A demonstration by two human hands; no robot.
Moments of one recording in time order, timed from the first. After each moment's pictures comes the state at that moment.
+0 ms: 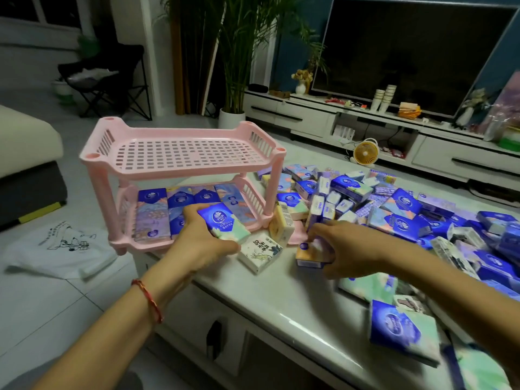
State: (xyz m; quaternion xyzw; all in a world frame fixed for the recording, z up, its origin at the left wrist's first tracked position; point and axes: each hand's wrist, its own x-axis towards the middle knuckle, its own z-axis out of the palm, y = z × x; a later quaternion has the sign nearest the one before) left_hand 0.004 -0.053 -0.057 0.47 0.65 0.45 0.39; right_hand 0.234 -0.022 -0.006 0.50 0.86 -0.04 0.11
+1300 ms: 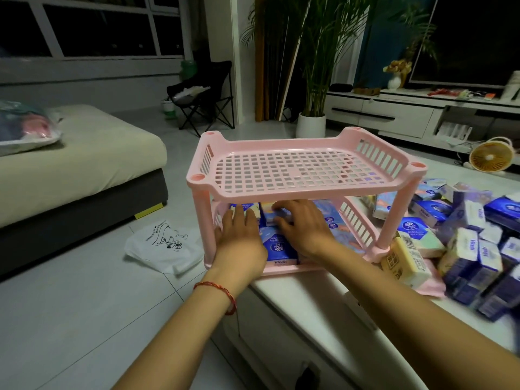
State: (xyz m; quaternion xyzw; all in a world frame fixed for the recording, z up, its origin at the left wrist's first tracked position) left_hand -0.079 -0.003 -0.084 0.57 0.81 0.10 -0.04; right_hand 0.020 0.086 -0.086 0.43 0.86 -0.12 -0.23
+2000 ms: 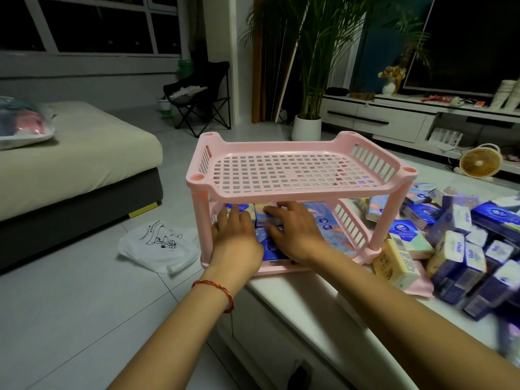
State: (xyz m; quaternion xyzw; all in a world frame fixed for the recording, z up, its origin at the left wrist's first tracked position) left_hand -0.079 -0.002 -0.082 0.56 0.81 0.17 -0.05; right_hand 0.018 0.081 -0.089 0.41 0.89 -0.08 -0.18
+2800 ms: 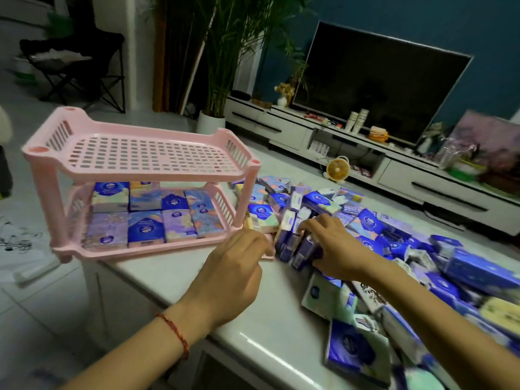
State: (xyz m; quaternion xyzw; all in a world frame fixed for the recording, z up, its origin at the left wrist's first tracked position) left_hand 0.075 -0.043 -0.083 0.79 0.40 0.45 -0.02; right_hand 0.281 0.017 -0.023 0.54 0.84 0.02 0.01
